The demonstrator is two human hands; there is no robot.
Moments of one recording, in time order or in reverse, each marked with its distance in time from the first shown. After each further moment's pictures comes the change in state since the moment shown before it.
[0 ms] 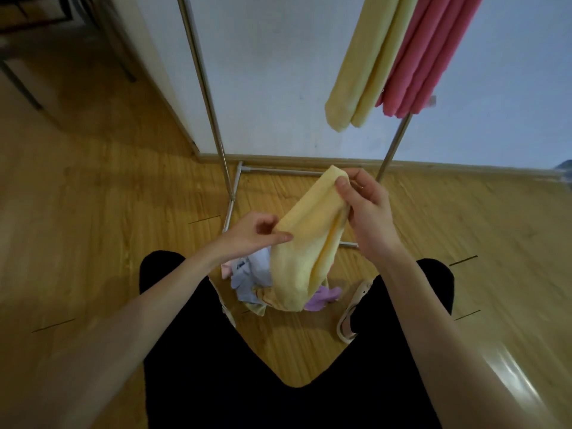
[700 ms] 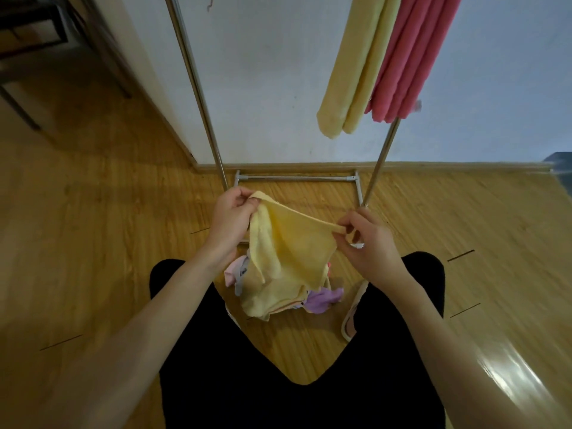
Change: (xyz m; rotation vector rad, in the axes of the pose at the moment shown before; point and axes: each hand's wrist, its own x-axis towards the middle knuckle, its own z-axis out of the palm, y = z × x) left_hand -0.019 0.055 -0.016 -0.328 0.567 -0.134; right_hand -0.036 0.025 -0.029 -0.828 -0.046 -0.410
